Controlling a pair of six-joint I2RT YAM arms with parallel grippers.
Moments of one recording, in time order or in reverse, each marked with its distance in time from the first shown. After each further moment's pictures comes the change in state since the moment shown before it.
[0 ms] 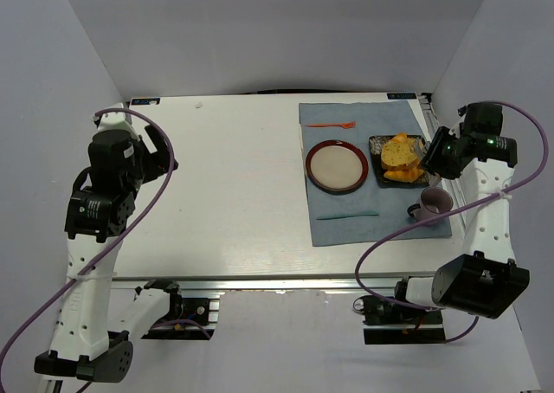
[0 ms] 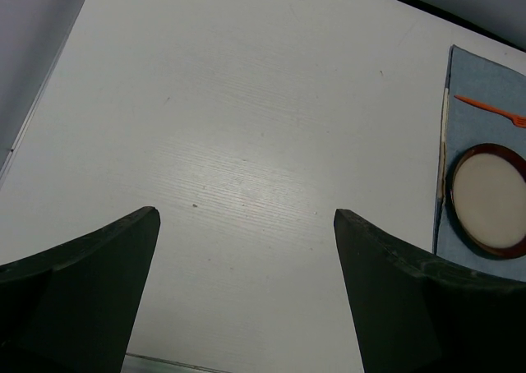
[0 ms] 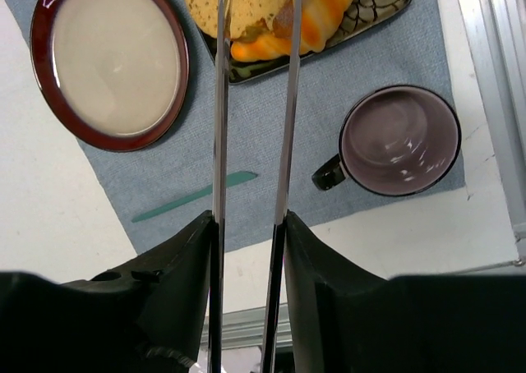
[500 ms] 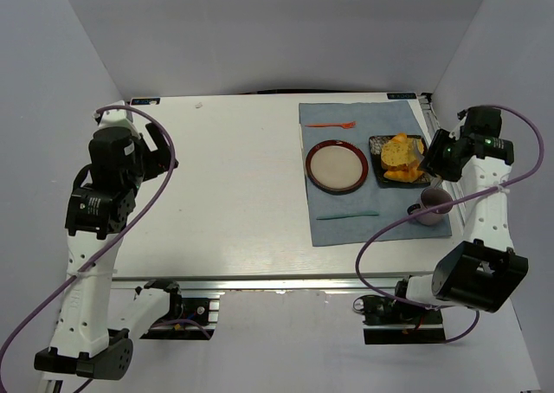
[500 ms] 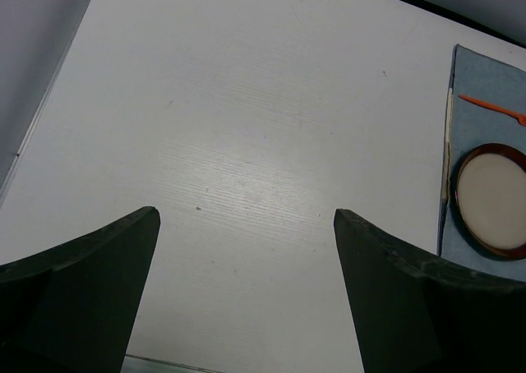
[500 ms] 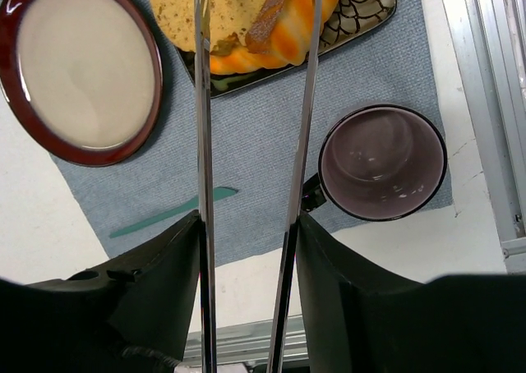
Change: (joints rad) left arm -0.004 0.014 0.015 0.000 -0.006 0.015; right arm -0.040 0.042 -0.058 0.085 -0.008 -0.045
